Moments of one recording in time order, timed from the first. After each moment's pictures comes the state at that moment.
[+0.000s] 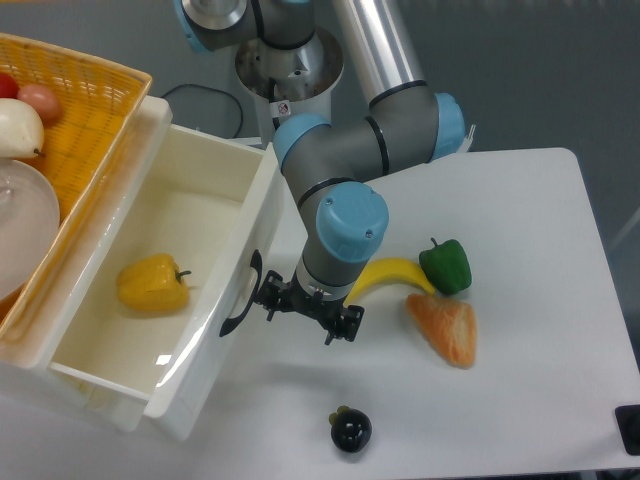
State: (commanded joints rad) arm 2.39 -2.01 -1.52 -1.20 1.29 0.69
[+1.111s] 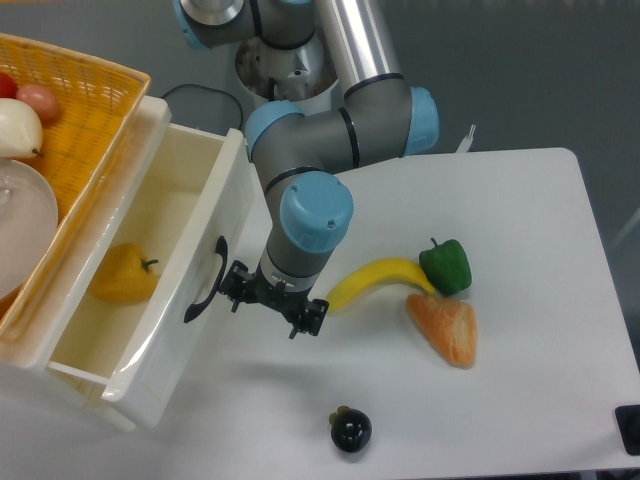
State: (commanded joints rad) arm 2.34 -1.97 -1.53 -1.23 1.27 0.66
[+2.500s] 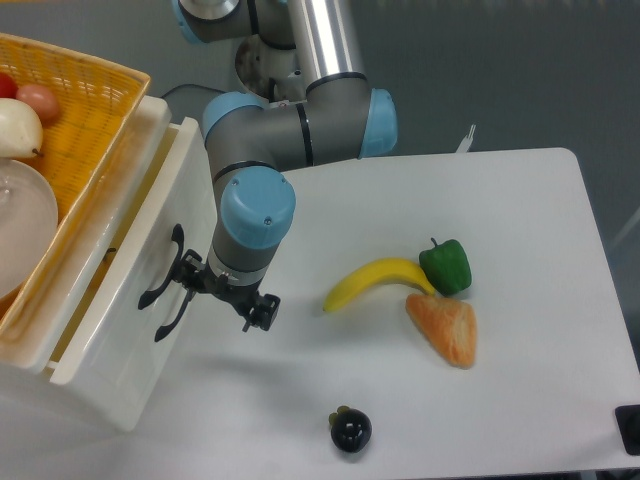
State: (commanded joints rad) arm 2.24 -1.97 -1.53 -1.25 1.25 0.65
